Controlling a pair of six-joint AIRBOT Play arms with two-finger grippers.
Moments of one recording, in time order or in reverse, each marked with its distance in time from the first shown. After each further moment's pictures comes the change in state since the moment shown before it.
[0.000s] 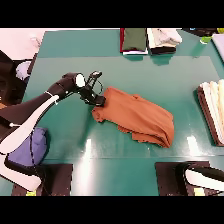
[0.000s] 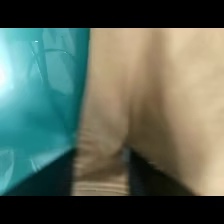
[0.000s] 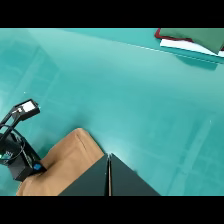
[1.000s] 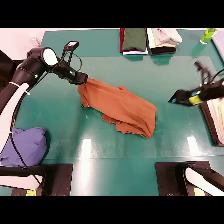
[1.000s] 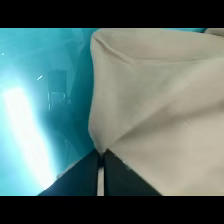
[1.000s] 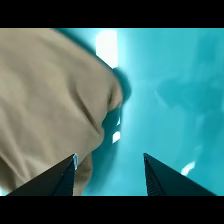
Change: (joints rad) left arm 0.177 0.167 0.156 0.105 -0.091 0.033; right arm -0.158 0.216 -1.023 -0.037 -0.151 0.006
